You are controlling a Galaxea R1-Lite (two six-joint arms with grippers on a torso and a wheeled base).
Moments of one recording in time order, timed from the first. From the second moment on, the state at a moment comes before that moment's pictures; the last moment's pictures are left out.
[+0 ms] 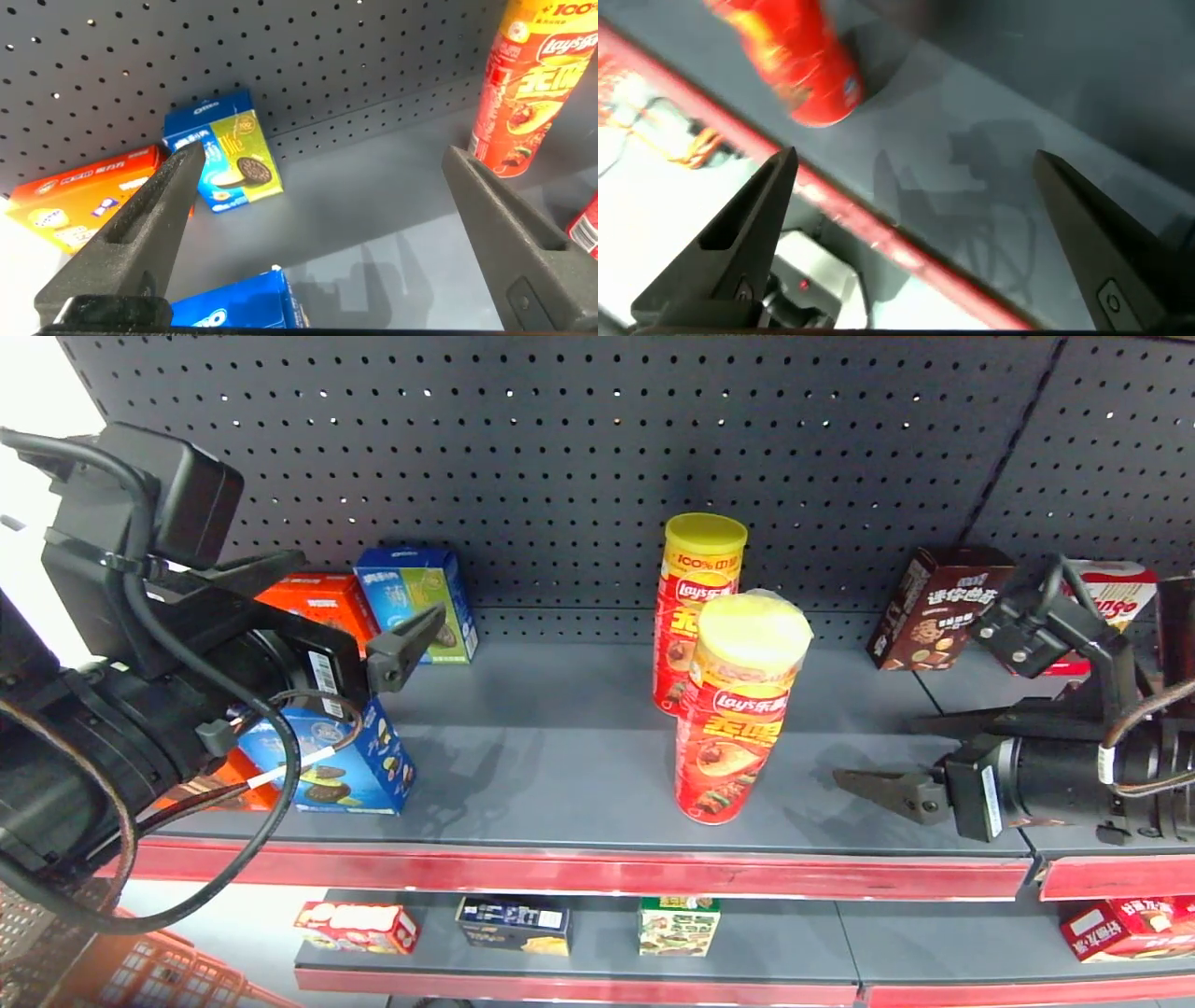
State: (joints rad) left arm -0.48 1.36 -0.71 -0.78 0.22 0.25; right arm 0.47 1.37 -0.89 -0.07 0.04 -0.13
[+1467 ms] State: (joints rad) left arm -0.48 1.36 -0.71 -0.79 0.21 0.25; right arm 0.50 1.62 -1.05 -0.07 0.03 -0.13
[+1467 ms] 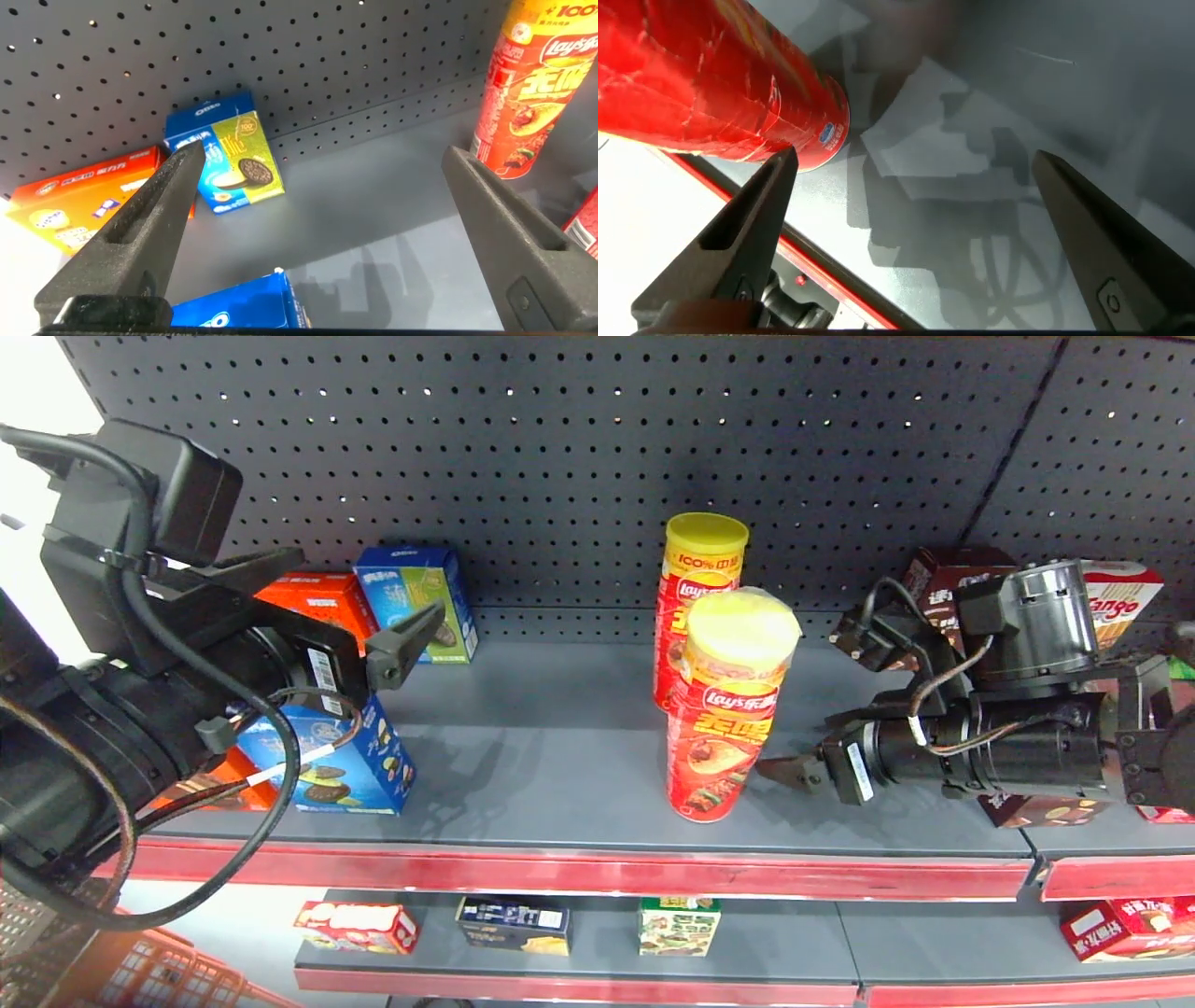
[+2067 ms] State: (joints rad) left arm -0.48 1.36 -0.71 -0.79 0.21 0.25; right arm 0.51 1.64 -1.06 -0.07 0.03 -0.13
